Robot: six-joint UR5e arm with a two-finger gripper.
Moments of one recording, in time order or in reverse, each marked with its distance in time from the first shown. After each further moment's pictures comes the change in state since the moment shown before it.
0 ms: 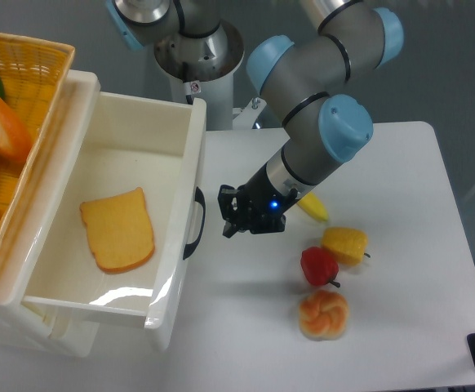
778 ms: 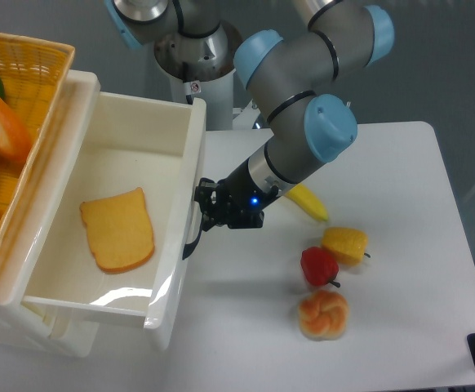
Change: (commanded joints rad) arm -0.034 0.037 0.006 -0.069 -0.035 0.000
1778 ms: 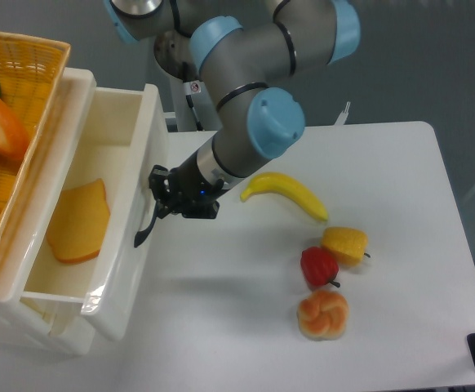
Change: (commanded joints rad) arm -0.150 0.019 -0.008 -0.023 0.012 -0.095
